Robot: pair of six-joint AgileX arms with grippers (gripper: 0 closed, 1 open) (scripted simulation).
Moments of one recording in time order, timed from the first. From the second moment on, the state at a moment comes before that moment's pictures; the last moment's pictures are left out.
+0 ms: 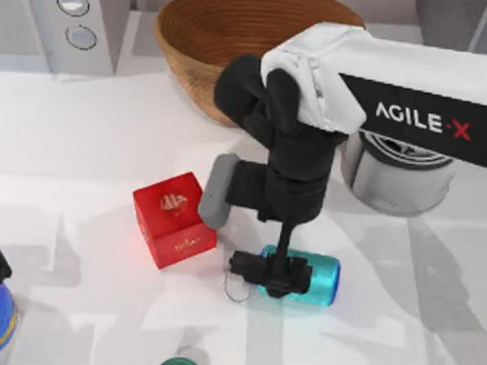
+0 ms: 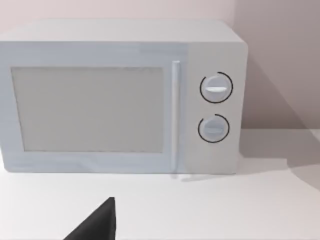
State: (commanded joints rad) left arm 0.00 0.00 0.00 0.00 0.00 0.00; right arm 0.74 2.17 1.72 -1.19 -0.09 -0.63
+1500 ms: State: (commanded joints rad) left arm 0.00 0.00 0.00 0.00 0.00 0.00; right arm 0.76 2.22 1.58 -0.99 -0.09 -0.62
